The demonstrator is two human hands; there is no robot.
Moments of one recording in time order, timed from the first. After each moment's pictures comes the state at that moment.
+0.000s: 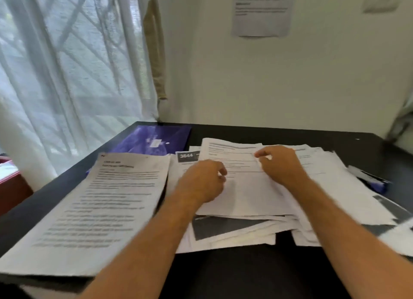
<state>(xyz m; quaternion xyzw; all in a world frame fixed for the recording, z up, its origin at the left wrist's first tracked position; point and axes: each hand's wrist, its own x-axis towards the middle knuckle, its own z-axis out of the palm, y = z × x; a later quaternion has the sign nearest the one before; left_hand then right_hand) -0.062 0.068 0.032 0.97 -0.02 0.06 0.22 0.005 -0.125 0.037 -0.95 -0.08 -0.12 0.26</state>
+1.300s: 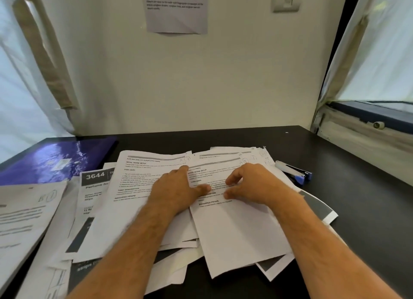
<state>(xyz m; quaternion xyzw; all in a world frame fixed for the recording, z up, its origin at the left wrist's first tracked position) 0.026 -0.043 -0.007 0.98 -0.01 0.02 0.18 0.008 -0.244 0.020 -0.97 -0.04 0.02 0.23</state>
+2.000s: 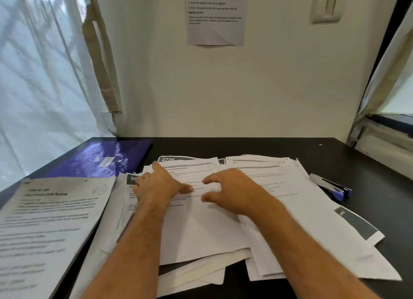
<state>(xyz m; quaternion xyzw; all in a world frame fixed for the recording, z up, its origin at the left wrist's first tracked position) 0.026 0.045 0.016 0.94 0.25 0.03 0.24 -0.002 -0.136 0.032 -0.97 -0.18 -0.01 0.19</state>
